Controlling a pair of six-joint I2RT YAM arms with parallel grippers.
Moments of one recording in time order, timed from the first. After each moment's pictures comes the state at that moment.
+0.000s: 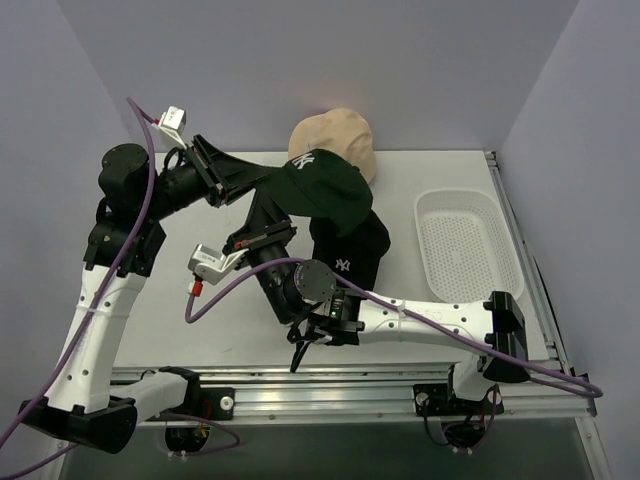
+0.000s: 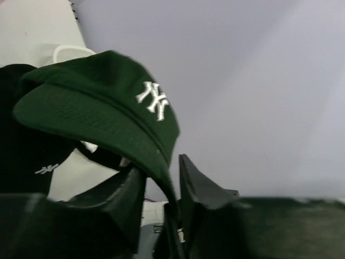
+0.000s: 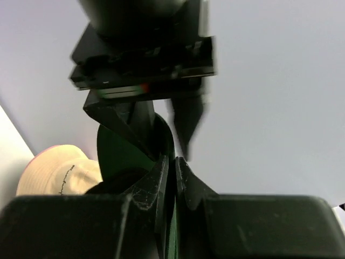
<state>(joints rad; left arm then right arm) -0.27 1.14 1.50 -0.34 0.64 -1.16 1.39 1.62 1.43 0.64 0.83 -1.58</state>
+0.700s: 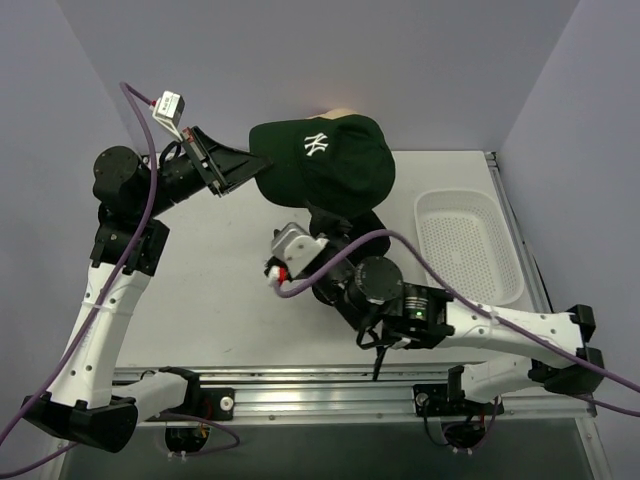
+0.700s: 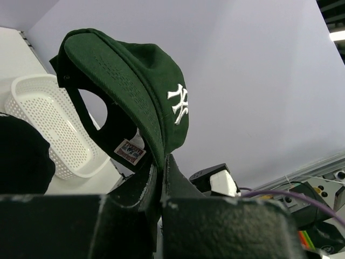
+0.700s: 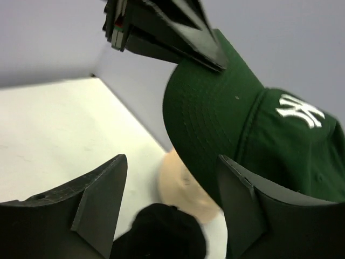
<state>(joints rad) -0.26 1.16 1.45 -0.03 0.75 -1.21 1.40 1.32 1.35 0.17 0.73 -0.79</state>
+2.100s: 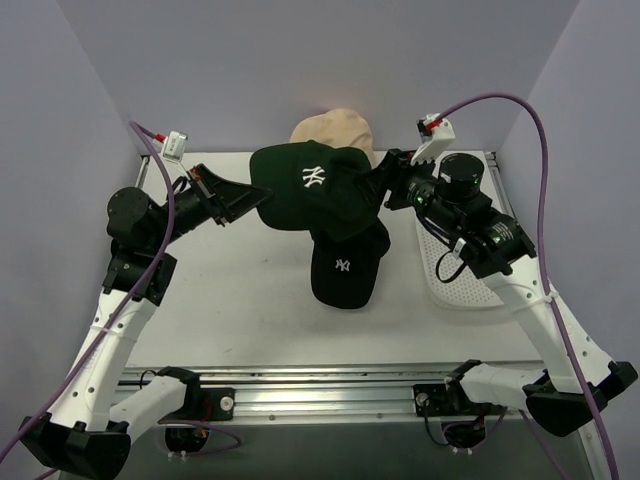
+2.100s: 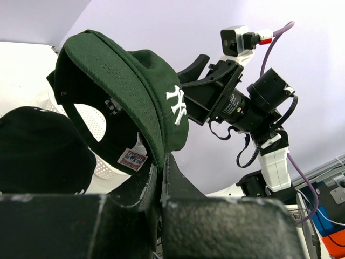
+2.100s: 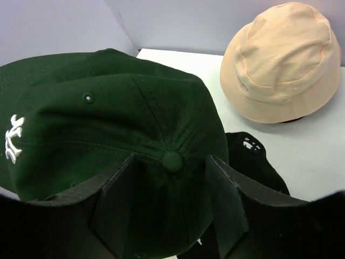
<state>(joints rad) -0.28 1.00 1.13 0.14 0.71 -1.04 0.55 1.19 1.46 -0.43 -0.05 0.40</state>
